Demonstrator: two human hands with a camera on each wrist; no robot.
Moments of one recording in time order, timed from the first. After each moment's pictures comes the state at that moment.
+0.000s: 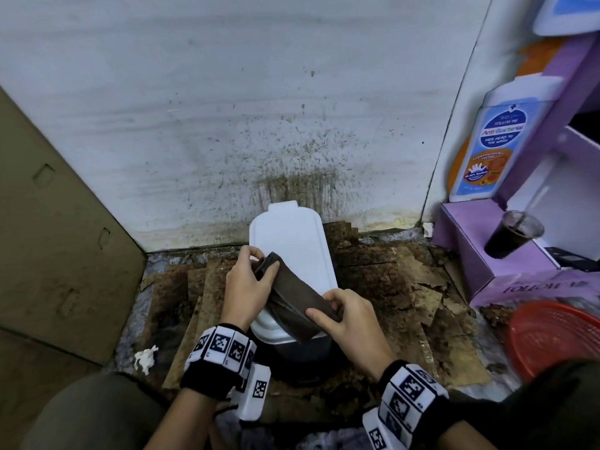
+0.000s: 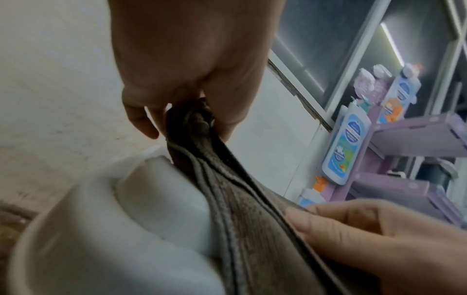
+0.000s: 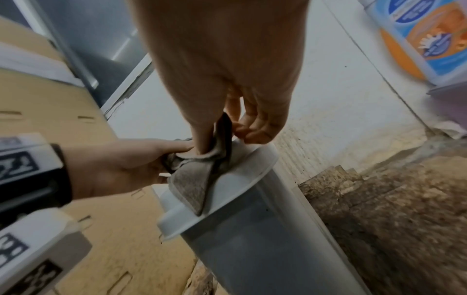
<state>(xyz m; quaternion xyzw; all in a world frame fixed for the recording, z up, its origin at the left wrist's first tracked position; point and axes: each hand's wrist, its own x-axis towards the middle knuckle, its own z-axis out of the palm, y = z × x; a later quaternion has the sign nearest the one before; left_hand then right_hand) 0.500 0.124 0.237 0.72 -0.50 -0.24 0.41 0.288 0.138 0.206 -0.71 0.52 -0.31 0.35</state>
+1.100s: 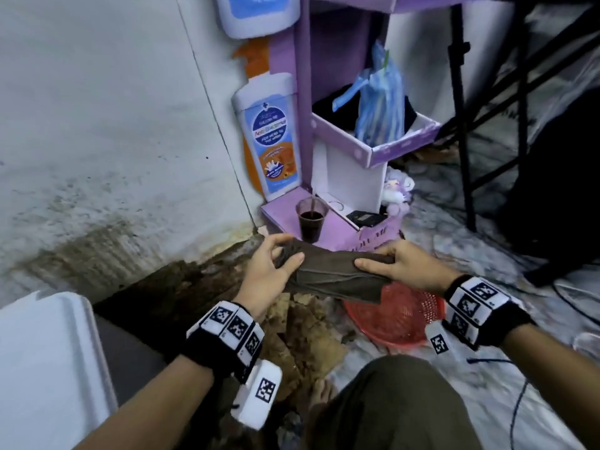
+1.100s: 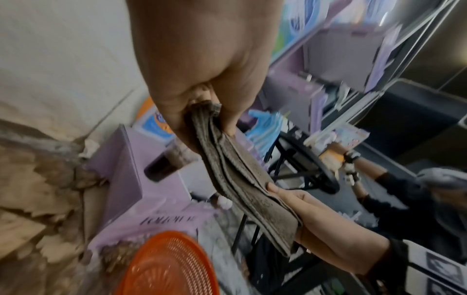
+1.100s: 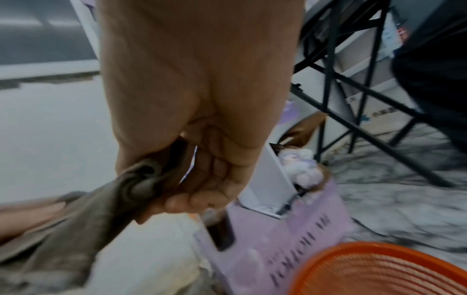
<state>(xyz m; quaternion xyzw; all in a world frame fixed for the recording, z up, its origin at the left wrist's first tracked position) 0.113 0.006 0.232 0.45 -0.61 -0.56 0.33 -0.152 0.086 0.242 -0.63 0.67 -0.24 0.33</state>
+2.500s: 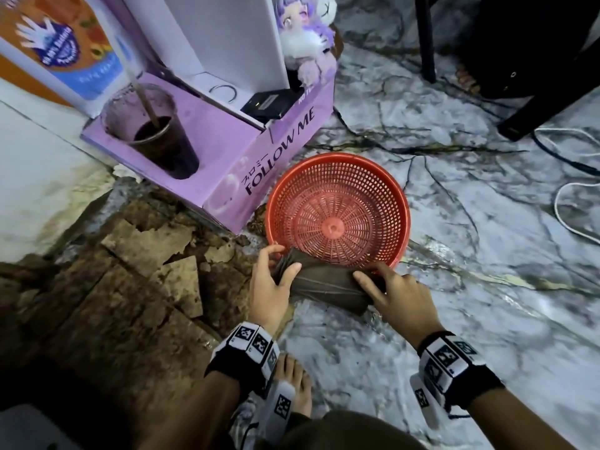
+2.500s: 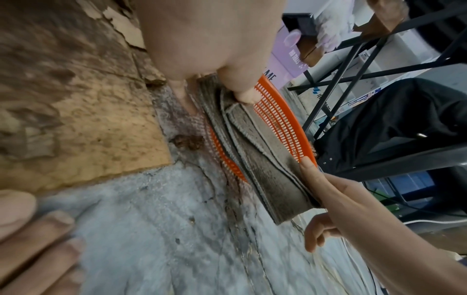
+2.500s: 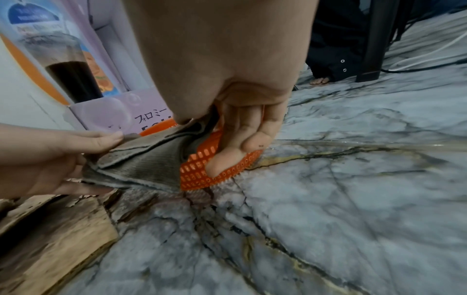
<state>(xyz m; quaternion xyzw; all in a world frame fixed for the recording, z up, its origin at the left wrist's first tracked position) -0.024 0.021 -0.068 0.50 -0.67 -0.52 0.18 -0.192 0.184 -0.038 -0.38 0.90 -0.10 0.21</state>
